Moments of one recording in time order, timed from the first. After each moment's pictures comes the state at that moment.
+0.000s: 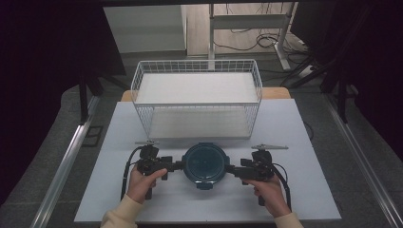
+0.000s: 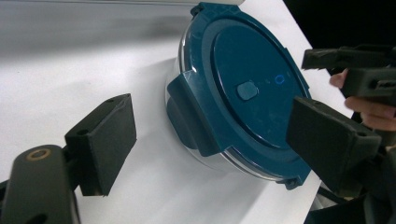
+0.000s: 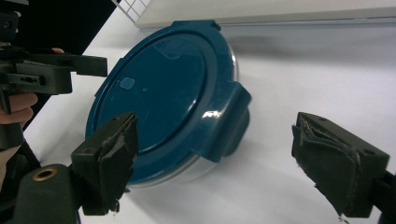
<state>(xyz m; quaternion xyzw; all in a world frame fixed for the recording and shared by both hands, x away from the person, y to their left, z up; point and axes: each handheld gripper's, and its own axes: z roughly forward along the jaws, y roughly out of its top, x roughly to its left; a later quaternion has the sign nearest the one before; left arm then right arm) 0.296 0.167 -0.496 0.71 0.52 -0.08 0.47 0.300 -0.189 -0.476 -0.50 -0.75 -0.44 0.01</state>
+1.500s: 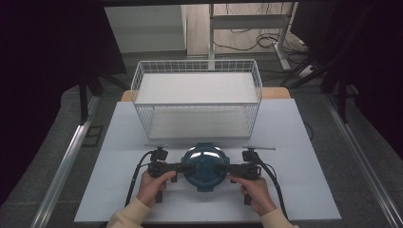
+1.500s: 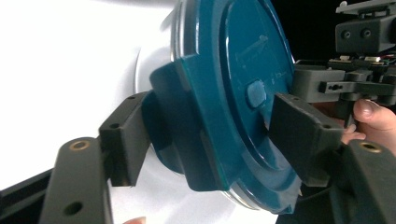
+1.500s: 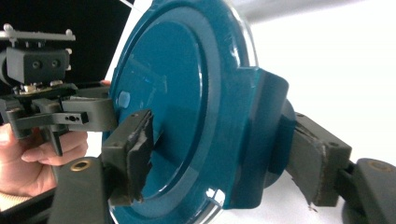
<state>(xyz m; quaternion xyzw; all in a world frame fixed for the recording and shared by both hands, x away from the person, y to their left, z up) 0.301 0.145 -0.519 0.68 0.52 -0.16 0.48 0.314 -0.169 -0.508 -0.55 -0.69 -0.45 0.14</state>
